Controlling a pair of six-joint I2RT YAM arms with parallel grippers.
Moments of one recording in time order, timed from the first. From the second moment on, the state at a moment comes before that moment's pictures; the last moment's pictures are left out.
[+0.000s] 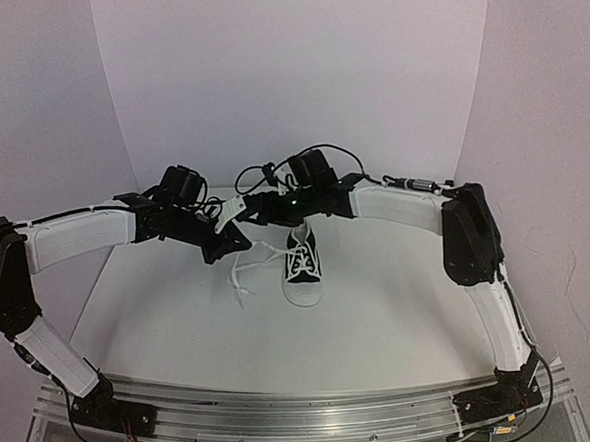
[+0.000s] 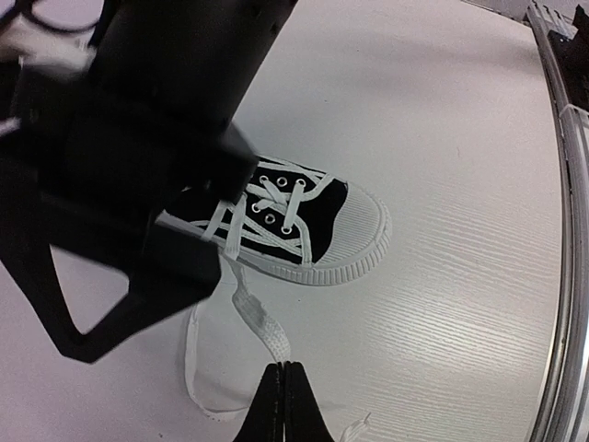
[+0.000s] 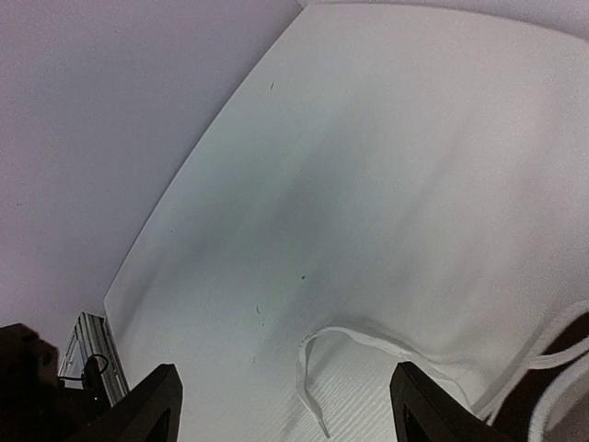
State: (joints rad) left arm -0.61 1.57 1.17 -0.38 0.42 0.52; right arm 0.76 2.34 2.04 -0.26 -0.38 0.50
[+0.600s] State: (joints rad) left arm -0.44 1.72 1.19 -0.35 0.41 0.55; right arm 0.99 2.18 1.66 -0.09 -0.21 0.17
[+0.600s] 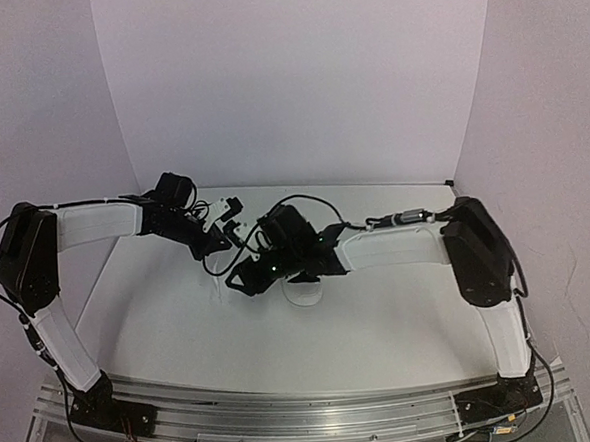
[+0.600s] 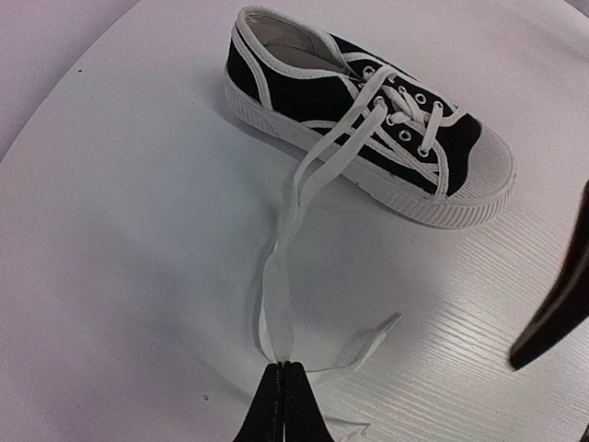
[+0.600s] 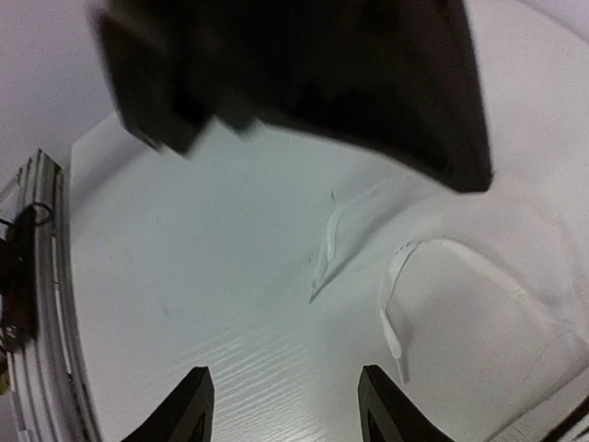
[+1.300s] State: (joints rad) left arm -0.43 1.79 1.20 -0.34 0.40 0.55; right arm 0.96 2.49 1.82 -0.05 -0.15 0.00
